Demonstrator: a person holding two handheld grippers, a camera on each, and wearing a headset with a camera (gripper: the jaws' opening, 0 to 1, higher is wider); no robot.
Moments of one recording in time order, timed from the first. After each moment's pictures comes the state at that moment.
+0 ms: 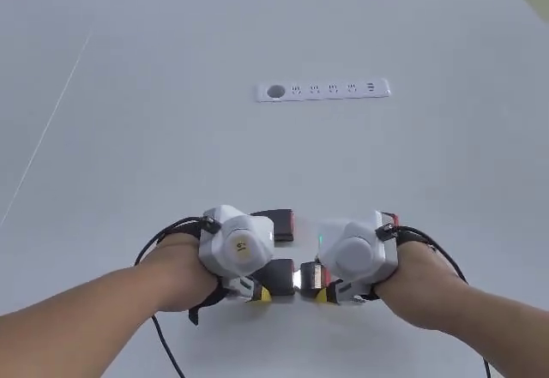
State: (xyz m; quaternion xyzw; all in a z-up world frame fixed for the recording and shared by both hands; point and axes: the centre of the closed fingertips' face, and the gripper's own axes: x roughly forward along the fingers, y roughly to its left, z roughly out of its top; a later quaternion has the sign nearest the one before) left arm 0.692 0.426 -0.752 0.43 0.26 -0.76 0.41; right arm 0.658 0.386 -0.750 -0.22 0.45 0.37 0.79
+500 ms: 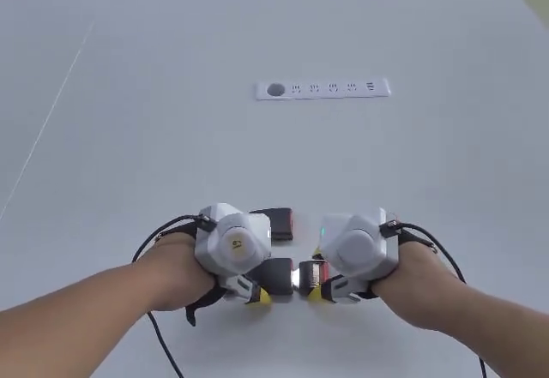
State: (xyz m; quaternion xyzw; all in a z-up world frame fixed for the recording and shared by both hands) left arm 0.694 0.422 -0.737 0.41 0.25 -0.76 0.44; right arm 0.663 0.388 -0.739 -0.18 0.44 0.35 0.81
